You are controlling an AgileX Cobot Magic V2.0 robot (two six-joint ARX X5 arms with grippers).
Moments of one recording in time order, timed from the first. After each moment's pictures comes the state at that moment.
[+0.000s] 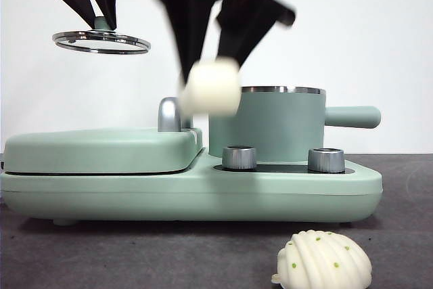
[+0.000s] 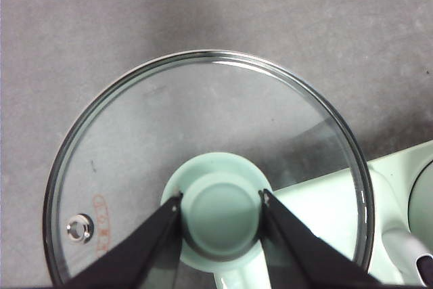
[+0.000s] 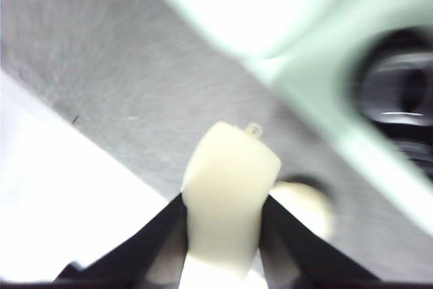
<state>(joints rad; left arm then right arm) -0.19 2.12 2.57 -1.35 0.08 0.09 0.90 1.79 1.69 -1.30 -0.16 0.30</state>
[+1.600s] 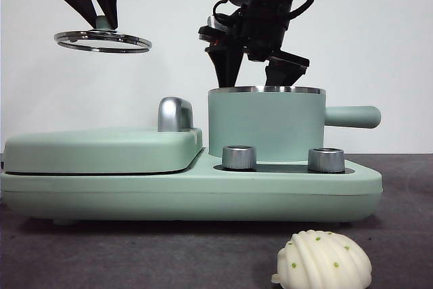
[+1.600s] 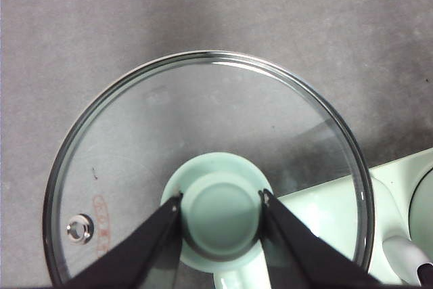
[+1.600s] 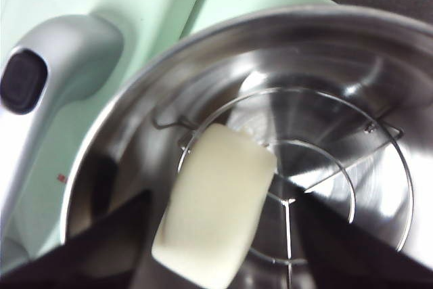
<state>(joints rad) -0.19 2.12 2.57 -1.34 0.08 0.09 0.53 2.11 2.05 -1.23 -0.16 0.13</state>
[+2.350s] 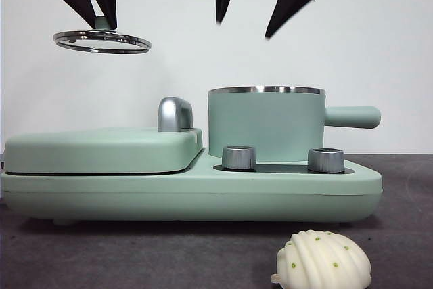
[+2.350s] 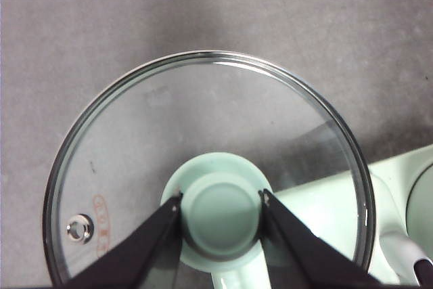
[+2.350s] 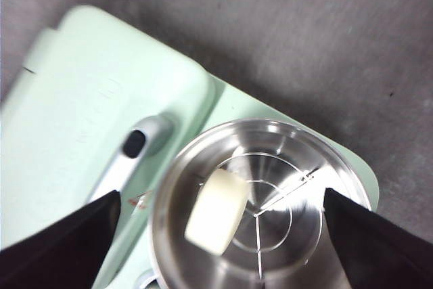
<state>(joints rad) -0.19 2.12 2.57 -1.35 0.08 0.08 0.52 2.01 2.35 -1.34 -0.13 0.11</state>
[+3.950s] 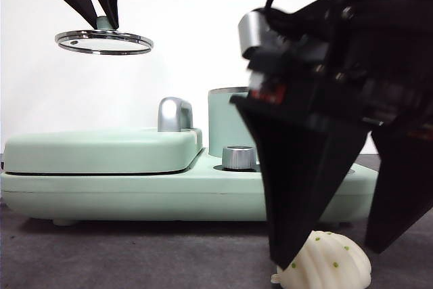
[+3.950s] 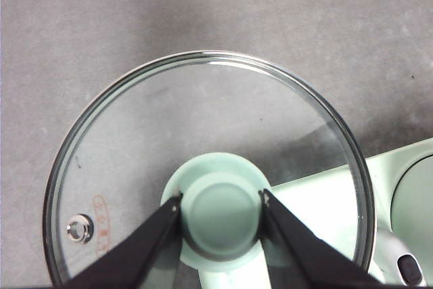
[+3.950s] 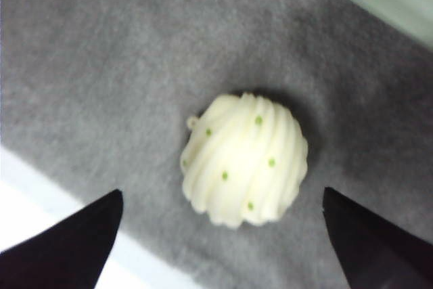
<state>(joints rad) -0.19 2.12 2.57 -1.36 0.10 0.06 1.00 1.35 0.75 -0.65 -0.04 0.50</state>
